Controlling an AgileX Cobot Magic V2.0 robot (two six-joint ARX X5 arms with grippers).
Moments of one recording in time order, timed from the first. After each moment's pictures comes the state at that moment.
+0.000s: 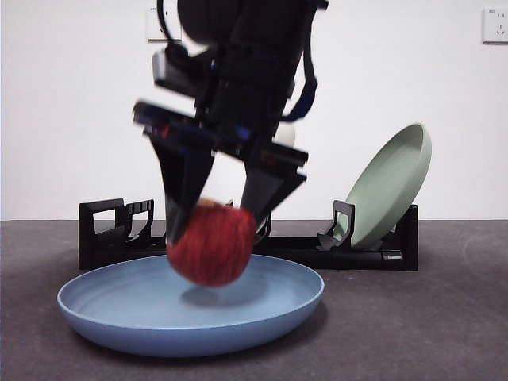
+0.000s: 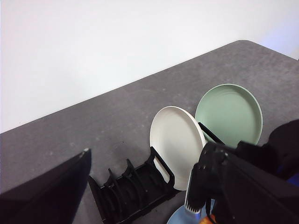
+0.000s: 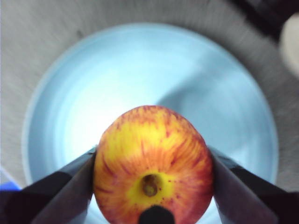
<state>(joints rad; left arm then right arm) -0.80 0.96 1.46 -0.84 -0.36 -0.03 0.86 1.88 1.43 -0.75 -0.07 0.07</state>
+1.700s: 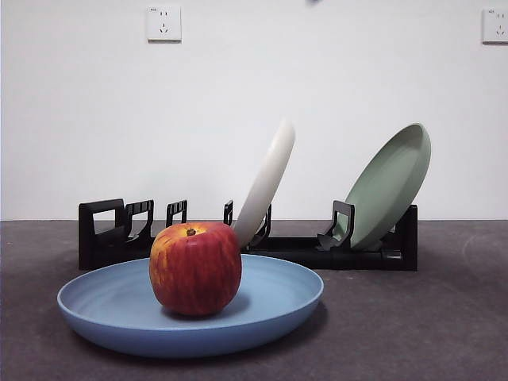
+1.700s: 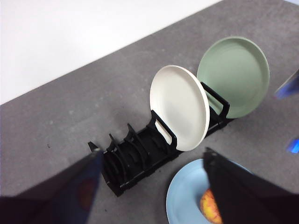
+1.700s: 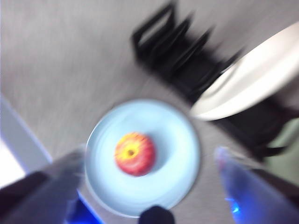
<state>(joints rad) -0.80 1.00 1.46 -0.97 -0.35 -0.03 0.87 1.28 1.43 -0.88 0.05 0.06</state>
